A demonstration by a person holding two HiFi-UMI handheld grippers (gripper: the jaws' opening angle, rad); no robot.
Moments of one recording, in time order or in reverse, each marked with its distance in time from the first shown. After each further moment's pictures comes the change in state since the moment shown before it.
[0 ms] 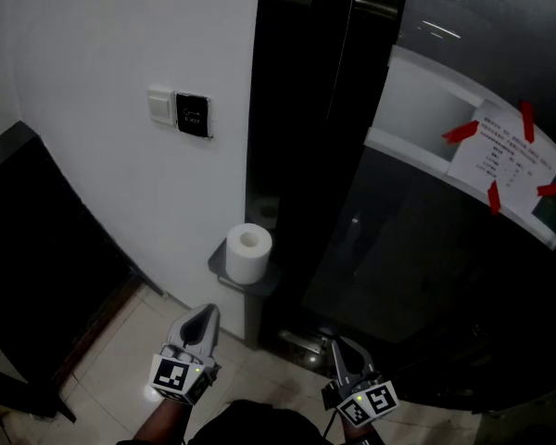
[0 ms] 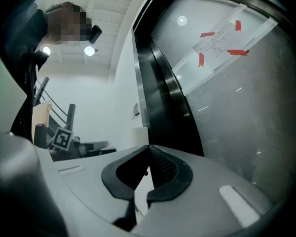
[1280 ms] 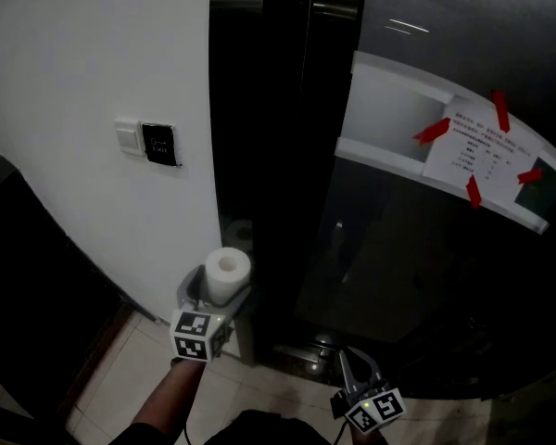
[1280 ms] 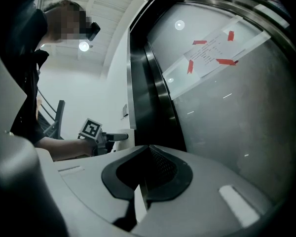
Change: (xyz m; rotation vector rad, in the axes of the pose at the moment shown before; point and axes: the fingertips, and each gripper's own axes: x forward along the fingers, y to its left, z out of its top) left arm 0.142 0.008 -0.006 0.095 0.166 -0.053; right arm -0.020 -0.033 0.009 -0.017 -0.011 -0.128
